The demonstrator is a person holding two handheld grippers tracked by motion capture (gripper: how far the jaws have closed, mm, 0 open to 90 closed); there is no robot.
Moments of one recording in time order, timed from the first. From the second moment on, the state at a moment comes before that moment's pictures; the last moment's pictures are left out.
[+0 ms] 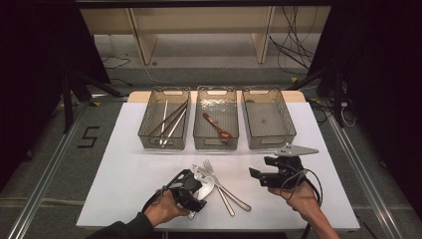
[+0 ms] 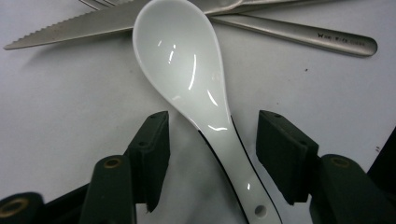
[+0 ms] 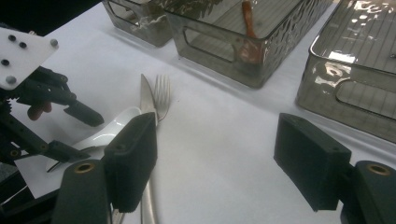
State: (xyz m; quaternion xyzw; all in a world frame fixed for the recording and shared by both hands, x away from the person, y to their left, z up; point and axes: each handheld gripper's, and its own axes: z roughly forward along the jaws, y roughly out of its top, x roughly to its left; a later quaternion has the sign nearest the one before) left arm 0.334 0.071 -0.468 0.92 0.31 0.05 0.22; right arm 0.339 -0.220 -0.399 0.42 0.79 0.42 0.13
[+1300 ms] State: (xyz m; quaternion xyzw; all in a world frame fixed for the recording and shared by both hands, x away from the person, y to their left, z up) left arm 0.345 0.092 -0.451 0.92 0.30 0.02 0.26; right arm 0.340 -0.221 -0.399 0.42 0.79 0.43 0.13
